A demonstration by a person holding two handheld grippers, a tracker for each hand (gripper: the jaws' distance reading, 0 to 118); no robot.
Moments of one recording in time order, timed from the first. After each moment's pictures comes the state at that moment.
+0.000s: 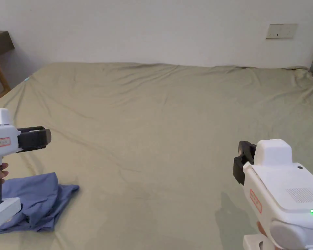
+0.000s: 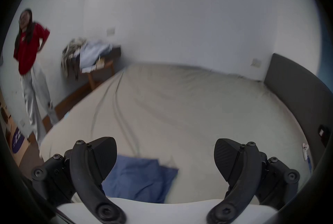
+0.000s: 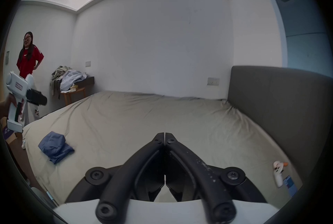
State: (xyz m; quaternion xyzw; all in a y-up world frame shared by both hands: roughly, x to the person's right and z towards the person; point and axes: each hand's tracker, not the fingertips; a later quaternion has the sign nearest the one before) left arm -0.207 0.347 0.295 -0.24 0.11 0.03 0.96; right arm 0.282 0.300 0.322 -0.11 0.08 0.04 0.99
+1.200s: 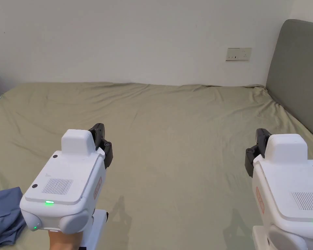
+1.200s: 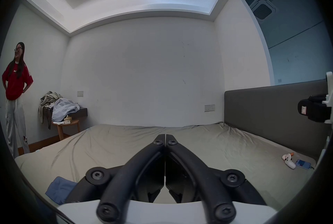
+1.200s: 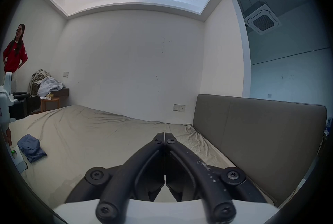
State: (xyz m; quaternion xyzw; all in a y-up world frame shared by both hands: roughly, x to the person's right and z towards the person) left arm 0.056 0.321 0.362 0.02 0.00 -0.02 1.00; right arm 0.376 0.344 0.379 -0.01 -0.03 0.08 1.00
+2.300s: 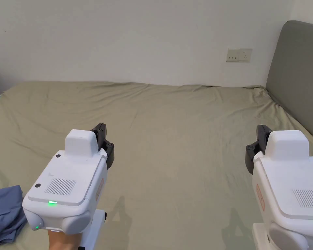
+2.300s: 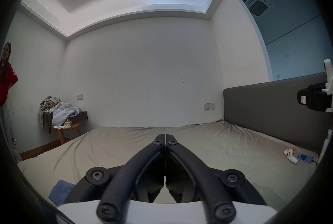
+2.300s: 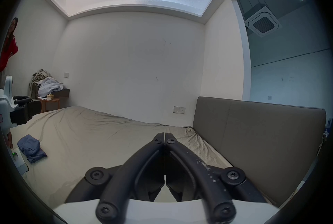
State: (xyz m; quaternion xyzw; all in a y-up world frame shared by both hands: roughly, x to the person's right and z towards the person) left arm 0.061 0.320 0.361 0.03 0.00 -0.04 1.00; right arm 0.371 0.353 0.384 0.00 -0.03 0.09 1.00
